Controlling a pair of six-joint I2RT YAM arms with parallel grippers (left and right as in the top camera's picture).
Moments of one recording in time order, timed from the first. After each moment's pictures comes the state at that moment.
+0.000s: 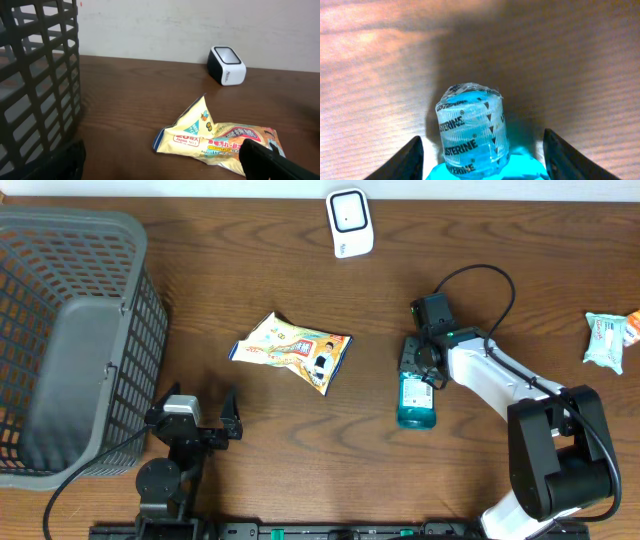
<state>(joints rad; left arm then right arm) -0.05 0.03 0.03 -0.12 0.08 -0.11 0.29 1.79 1.00 -0.47 0.07 0.52</state>
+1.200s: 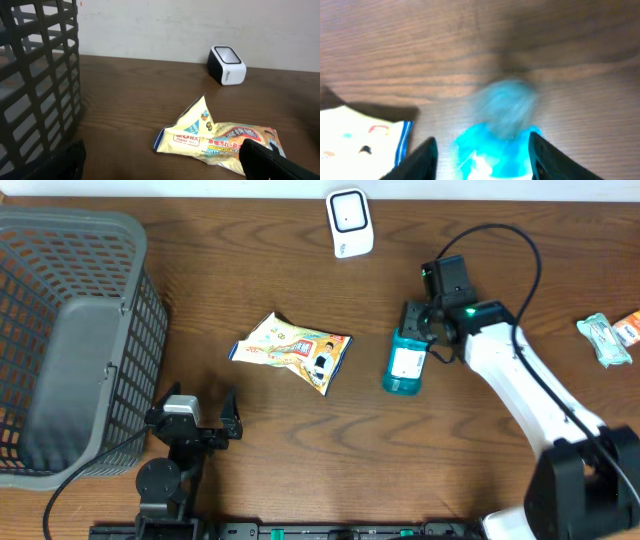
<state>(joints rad) -0.05 0.03 0.03 -0.12 0.08 -0.11 0.29 1.64 1.22 -0.63 0.01 0.48</state>
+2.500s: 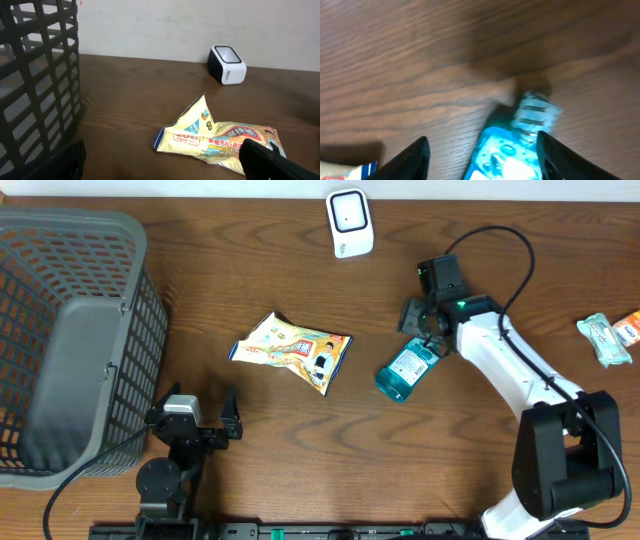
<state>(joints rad) -0.05 0.03 0.03 -0.12 0.08 -0.11 0.25 1.78 1.23 -0.59 0.09 0.60</state>
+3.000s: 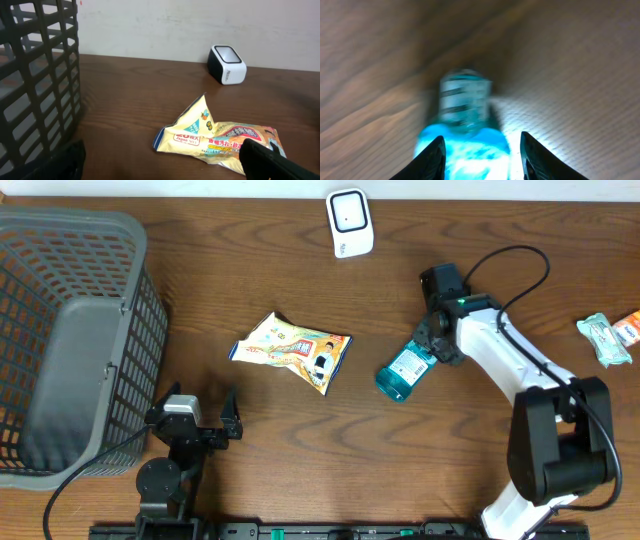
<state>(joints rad) -0.05 0.03 0.03 -0.12 0.08 -0.11 0.23 1.85 1.23 -0.74 0.20 0.89</state>
